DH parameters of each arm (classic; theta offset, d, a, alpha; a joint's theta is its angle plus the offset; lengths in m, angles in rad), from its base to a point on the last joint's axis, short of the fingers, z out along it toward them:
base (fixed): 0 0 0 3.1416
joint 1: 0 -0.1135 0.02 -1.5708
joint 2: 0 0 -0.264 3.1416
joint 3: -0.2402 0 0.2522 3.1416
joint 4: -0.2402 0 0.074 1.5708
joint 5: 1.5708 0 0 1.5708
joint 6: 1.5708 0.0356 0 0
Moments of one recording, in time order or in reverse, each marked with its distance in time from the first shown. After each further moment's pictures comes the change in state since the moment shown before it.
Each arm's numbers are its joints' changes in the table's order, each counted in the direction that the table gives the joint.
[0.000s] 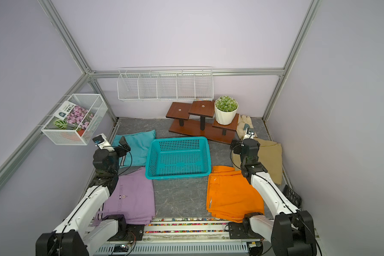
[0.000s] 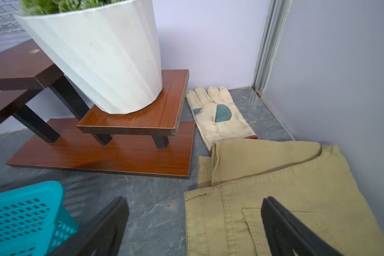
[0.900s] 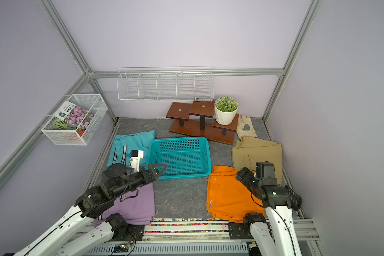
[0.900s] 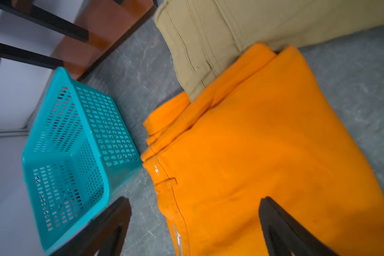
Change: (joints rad) left arm 0.820 0.282 -0.177 -0.725 0.358 -0.735; right arm 0.145 0.502 -0.026 -1.099 -0.372 0.488
